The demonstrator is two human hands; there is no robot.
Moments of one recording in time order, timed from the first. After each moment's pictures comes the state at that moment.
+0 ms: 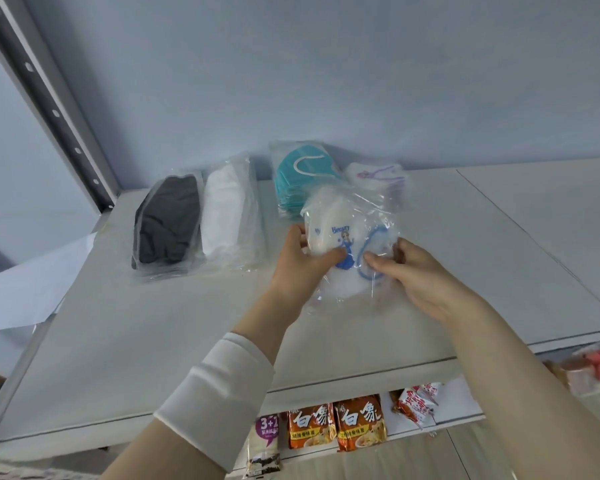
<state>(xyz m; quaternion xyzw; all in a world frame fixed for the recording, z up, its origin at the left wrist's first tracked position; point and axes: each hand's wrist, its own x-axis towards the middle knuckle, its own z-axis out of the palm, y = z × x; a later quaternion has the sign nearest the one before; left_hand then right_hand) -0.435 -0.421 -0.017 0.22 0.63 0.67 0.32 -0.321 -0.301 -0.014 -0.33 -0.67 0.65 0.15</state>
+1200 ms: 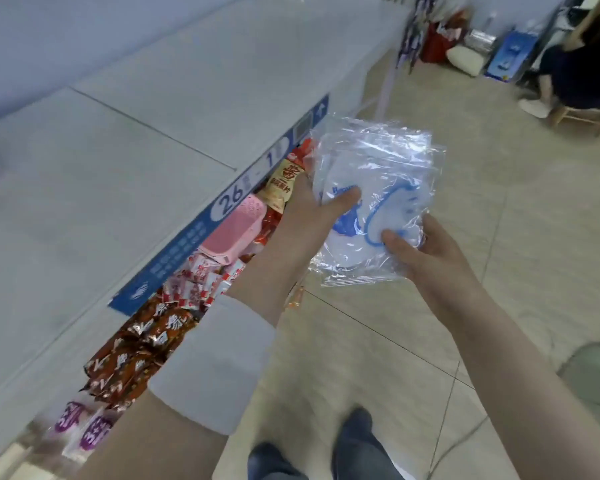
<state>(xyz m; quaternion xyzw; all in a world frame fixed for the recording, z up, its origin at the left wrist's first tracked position) -0.071 -0.266 -0.040 0.47 0.49 0.44 0.58 0.086 -0.318 -0.060 -0.54 -0.43 0.52 0.49</state>
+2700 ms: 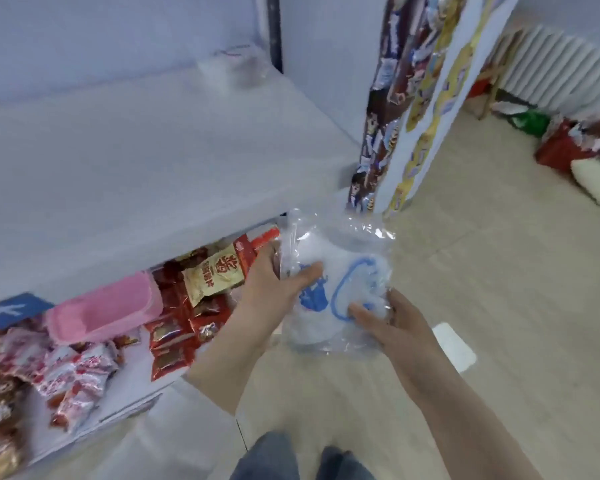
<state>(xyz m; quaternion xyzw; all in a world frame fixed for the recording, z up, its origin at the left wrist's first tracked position) 0.251 0.151 -0.068 0.27 0.65 0.55 0.44 0.418 0.182 -0.090 -0.49 -0.48 0.66 0.29</state>
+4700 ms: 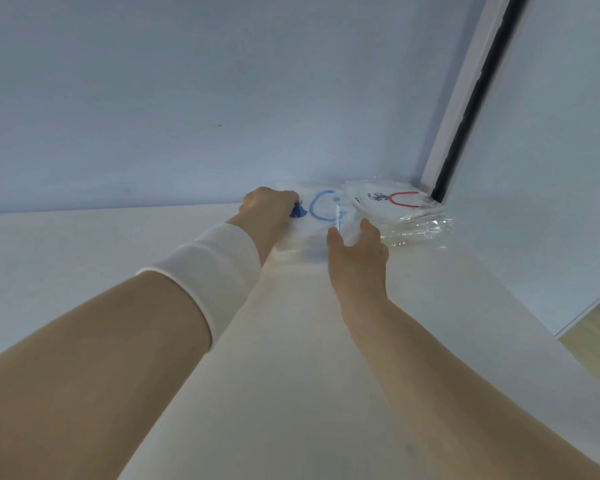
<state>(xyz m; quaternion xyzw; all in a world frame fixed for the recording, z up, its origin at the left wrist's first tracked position) -0.103 0.363 -0.011 0.13 0.84 0.46 0.25 0.035 0.373 -0.033 -0.45 -0.67 0.49 0.33</state>
